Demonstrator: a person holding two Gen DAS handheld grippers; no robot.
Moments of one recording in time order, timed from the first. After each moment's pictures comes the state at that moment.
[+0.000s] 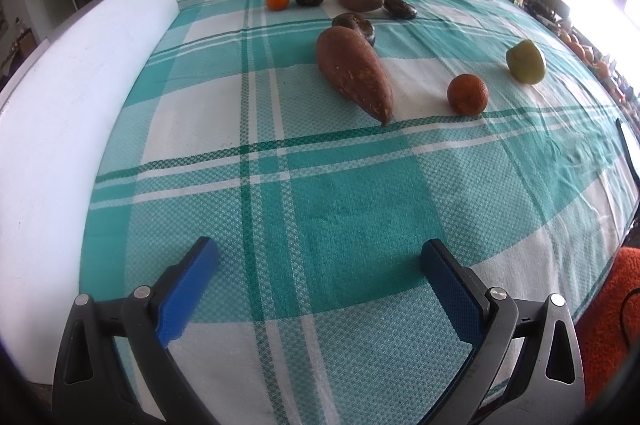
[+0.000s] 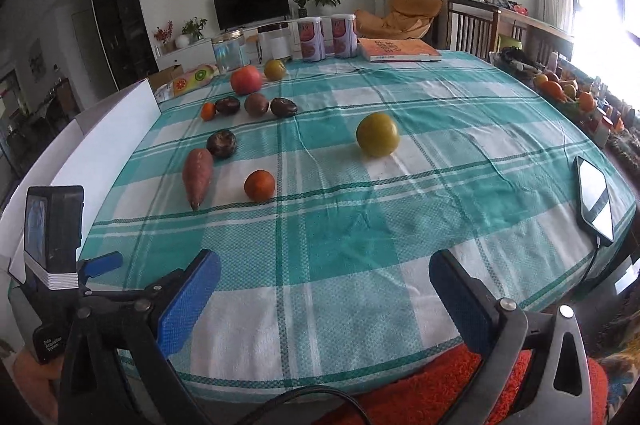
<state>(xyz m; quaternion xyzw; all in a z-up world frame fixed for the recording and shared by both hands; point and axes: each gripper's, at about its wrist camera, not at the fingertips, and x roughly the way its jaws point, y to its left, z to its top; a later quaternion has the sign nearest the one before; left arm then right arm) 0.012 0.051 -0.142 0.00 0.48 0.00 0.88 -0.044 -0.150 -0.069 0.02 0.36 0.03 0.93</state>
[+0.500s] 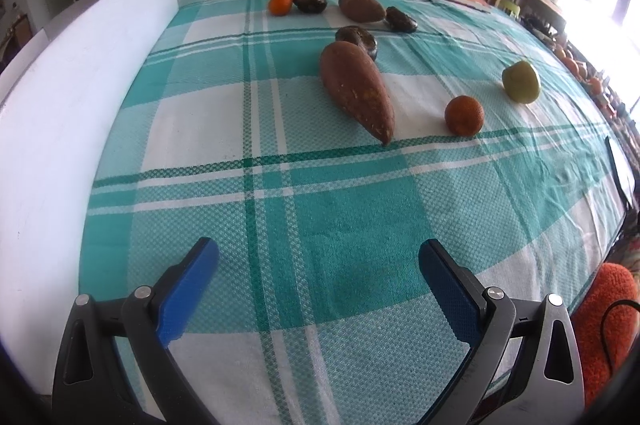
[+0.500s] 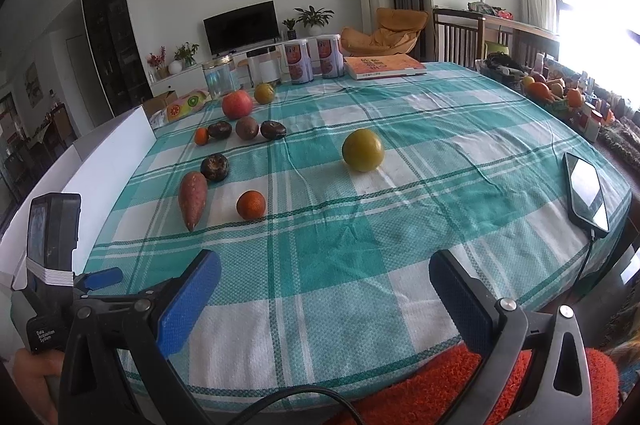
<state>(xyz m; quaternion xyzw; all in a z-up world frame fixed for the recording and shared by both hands) 0.017 0.064 -0.131 -0.04 0.47 -0.02 0.88 -0.049 -0.169 -0.063 0.06 0.34 0.02 0.94</state>
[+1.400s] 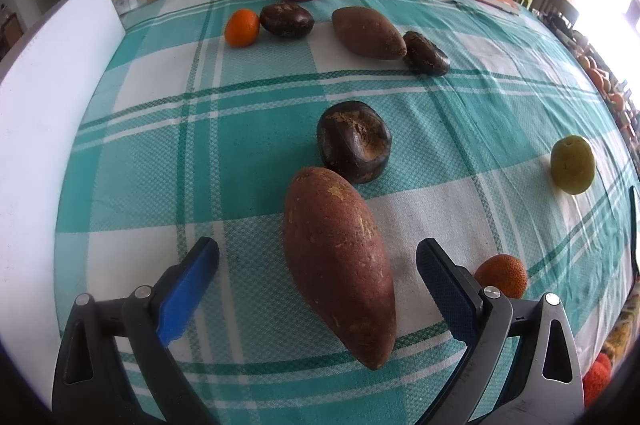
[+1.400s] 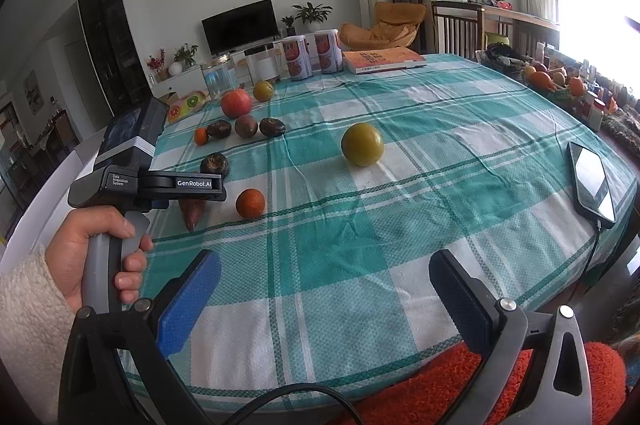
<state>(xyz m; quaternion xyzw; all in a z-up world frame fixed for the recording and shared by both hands) 0.145 0.044 -0.137 -0.03 0.52 -0.02 0.85 -0.047 -0.173 -0.067 0.07 0.35 0.03 0.93</state>
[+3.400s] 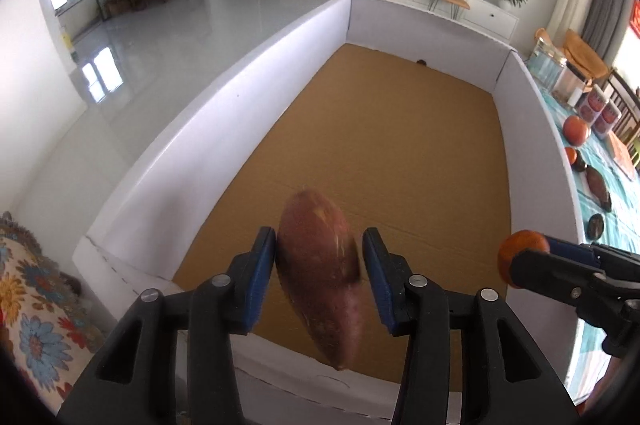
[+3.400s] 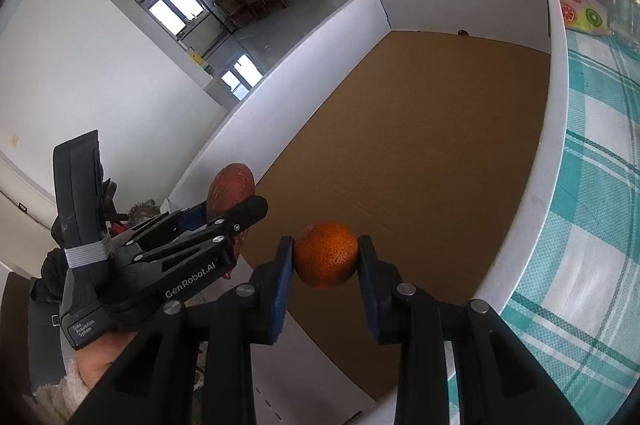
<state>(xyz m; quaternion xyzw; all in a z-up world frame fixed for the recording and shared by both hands) -0.041 0.367 -0.068 -0.14 0.43 0.25 0.85 0.040 0.243 -0.053 -0.01 0.51 0.48 0.72</state>
